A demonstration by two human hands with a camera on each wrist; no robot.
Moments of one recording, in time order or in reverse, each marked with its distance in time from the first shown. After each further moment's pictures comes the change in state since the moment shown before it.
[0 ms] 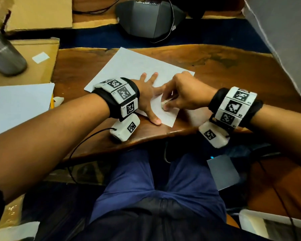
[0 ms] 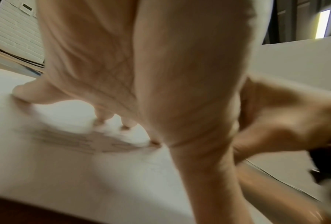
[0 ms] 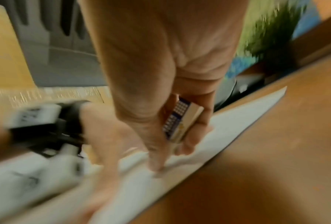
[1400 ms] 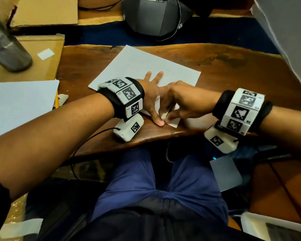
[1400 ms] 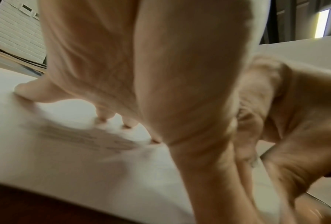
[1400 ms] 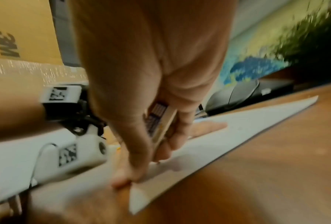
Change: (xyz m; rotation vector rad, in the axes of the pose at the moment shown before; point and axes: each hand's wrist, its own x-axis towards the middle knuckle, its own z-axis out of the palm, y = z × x) left_hand -0.004 -0.003 0.002 -0.063 -0.008 0.025; right_hand 0.008 0.002 0.001 -0.004 -0.256 -0.228
